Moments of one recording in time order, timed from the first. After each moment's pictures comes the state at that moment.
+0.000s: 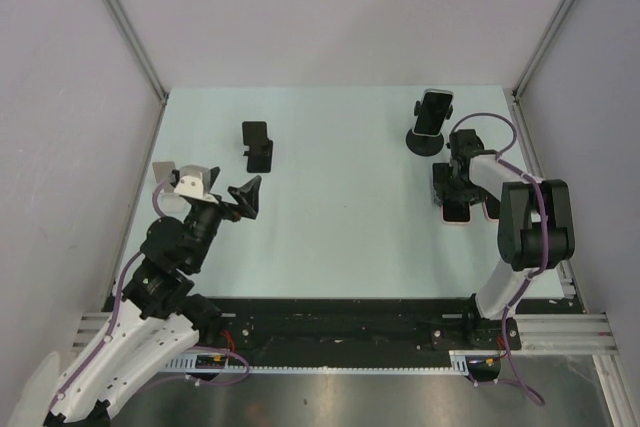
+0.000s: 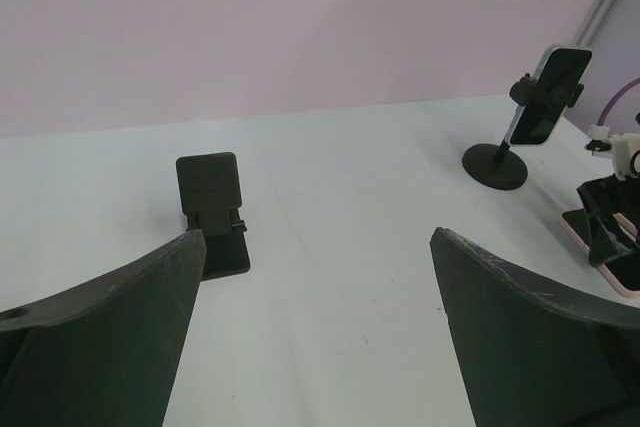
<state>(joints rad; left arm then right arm) -0.63 0.45 0.60 -0.05 -0.32 -0.07 0.05 1.73 1.05 -0.52 0.16 0.08</state>
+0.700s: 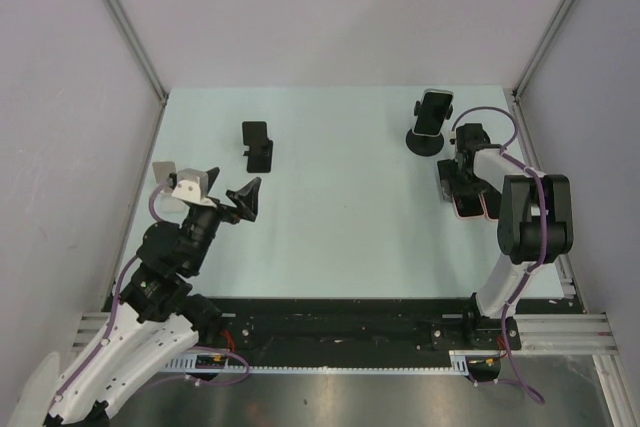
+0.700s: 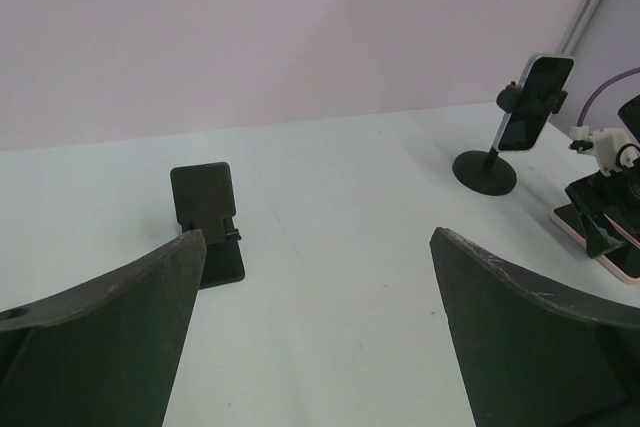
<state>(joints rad) -0.65 0.42 0.60 -0.04 -0.32 -0.06 0.00 1.80 1.14 -0.53 0.23 -0.11</state>
